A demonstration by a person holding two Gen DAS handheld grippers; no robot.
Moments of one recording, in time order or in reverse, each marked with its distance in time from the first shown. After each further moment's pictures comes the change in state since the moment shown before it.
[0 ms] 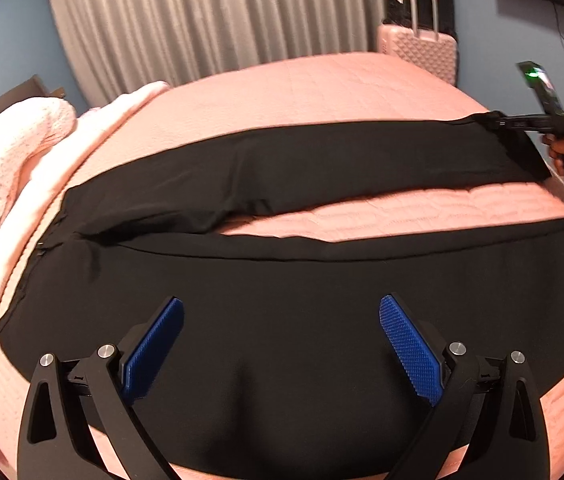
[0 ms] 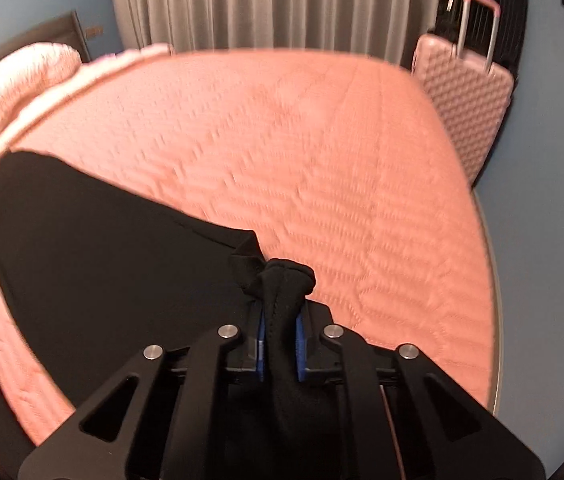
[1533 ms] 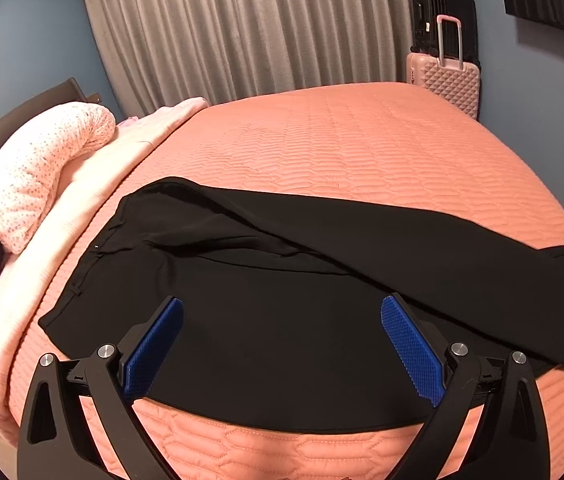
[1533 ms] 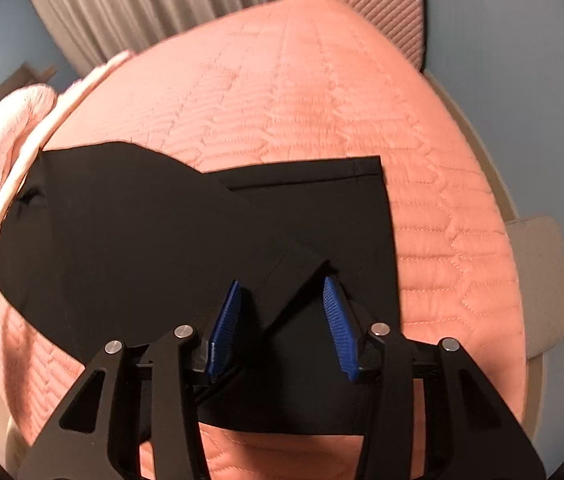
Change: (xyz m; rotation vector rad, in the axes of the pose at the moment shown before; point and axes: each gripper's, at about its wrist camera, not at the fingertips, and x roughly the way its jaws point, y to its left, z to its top) left arm -0.070 0.035 0.008 -0.036 -0.056 0.091; right arm -0.170 0.094 -0.198 0.318 0.184 -0.043
